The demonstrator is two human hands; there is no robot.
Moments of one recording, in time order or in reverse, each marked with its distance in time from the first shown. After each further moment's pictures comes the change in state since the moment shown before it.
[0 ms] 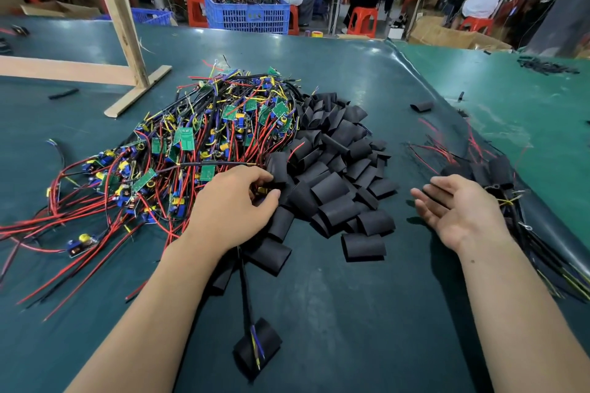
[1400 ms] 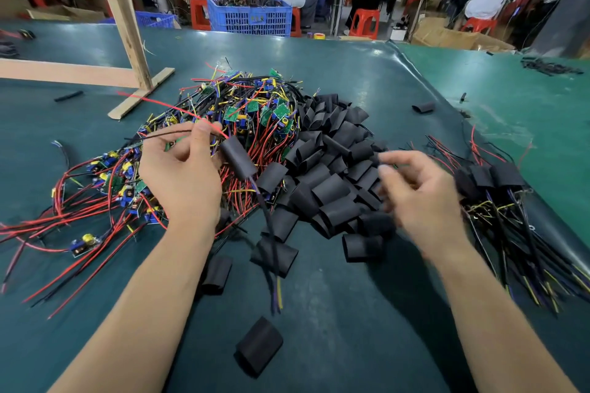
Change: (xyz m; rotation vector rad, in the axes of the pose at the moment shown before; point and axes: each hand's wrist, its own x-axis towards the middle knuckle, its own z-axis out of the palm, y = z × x) left_hand 0.018 0.015 -0.022 -0.998 0.804 -0.269; right_hand -0.047 0.021 0.032 -0.484 -0.307 -0.713
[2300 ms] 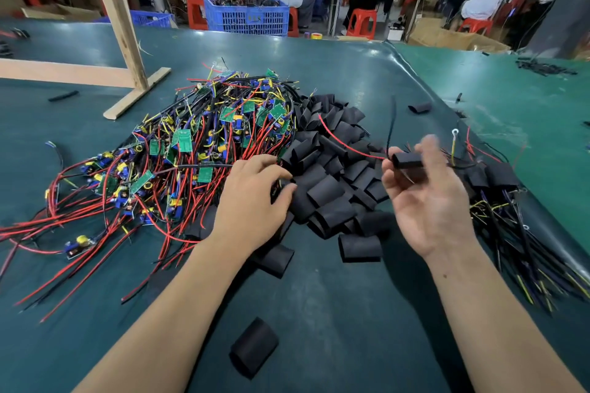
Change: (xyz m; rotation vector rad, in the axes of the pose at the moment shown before) left_hand -0.034 -0.036 0.006 0.946 -0.750 0.423; right_hand 0.006 -0.013 -0.005 0.951 0.058 0.312
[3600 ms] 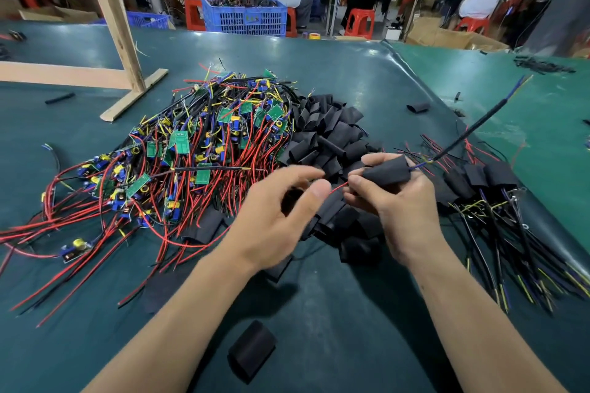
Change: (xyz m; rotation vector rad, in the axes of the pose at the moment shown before) left_hand -0.015 0.038 -0.017 -0.529 -0.112 0.097; right_hand -0.008 0.028 0.006 -0.422 -0.121 -0.100
